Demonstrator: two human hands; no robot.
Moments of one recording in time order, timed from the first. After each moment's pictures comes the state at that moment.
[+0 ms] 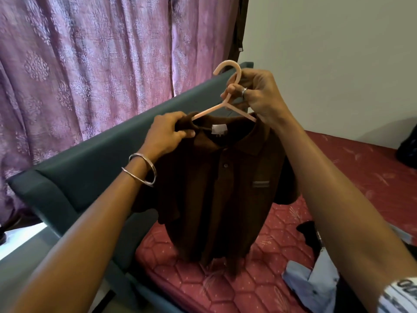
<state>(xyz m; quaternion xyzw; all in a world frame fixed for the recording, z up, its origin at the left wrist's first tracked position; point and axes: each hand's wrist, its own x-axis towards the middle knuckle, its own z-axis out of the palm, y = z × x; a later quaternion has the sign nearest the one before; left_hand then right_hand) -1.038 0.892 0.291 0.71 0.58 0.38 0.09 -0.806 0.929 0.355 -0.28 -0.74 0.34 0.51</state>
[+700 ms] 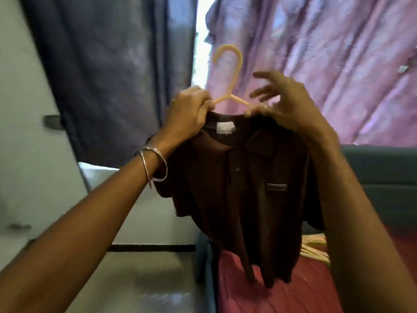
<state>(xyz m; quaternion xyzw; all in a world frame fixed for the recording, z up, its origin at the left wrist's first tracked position) -1.101 0.653 0.352 0.42 0.76 0.37 -0.33 -0.981 0.844 0.401 0.06 -0.92 0.26 0.30</state>
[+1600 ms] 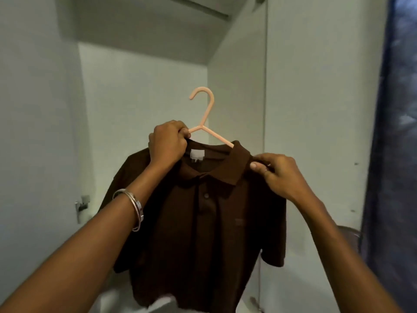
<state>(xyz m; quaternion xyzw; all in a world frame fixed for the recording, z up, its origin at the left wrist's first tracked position) -1.146 -0.002 0.486 -0.17 0.79 0.08 -0.58 -1.257 0.226 0.434 0.45 -0.78 0.39 0.21</state>
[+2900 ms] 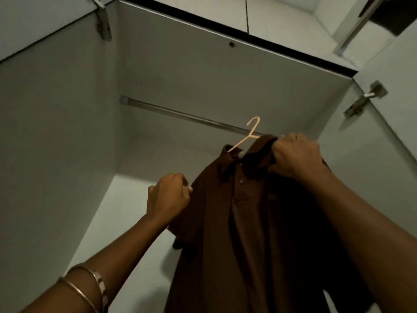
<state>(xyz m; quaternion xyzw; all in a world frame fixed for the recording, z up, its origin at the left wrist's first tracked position) -1.376 -0.358 0.753 -0.26 0.66 -0.14 -0.69 -1.533 -0.149 0.828 0.32 -0.68 0.17 0.64</state>
